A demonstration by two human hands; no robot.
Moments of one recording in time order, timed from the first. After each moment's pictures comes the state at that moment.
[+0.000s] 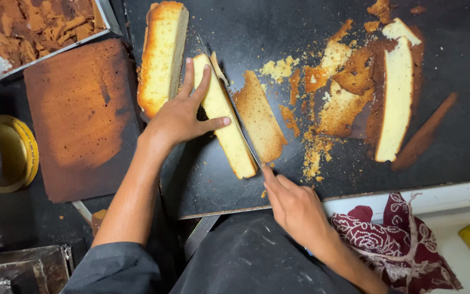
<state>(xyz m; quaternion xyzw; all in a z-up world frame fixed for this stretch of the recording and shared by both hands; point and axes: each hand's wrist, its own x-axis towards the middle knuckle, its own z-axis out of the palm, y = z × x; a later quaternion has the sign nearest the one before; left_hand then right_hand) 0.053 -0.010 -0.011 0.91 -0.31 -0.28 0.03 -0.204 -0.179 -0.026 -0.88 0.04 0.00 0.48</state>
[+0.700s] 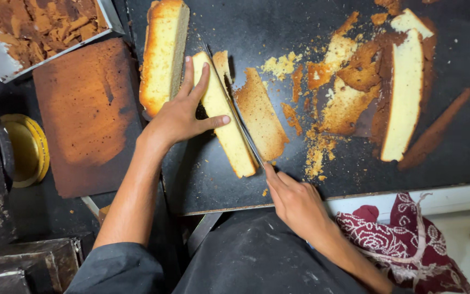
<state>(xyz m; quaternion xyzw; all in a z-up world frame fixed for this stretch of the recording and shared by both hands) 0.052 -0.006 -0.014 0.91 -0.29 -0.29 0.07 -0.205 -0.182 -0.049 -0.87 0.03 0.01 0.50</state>
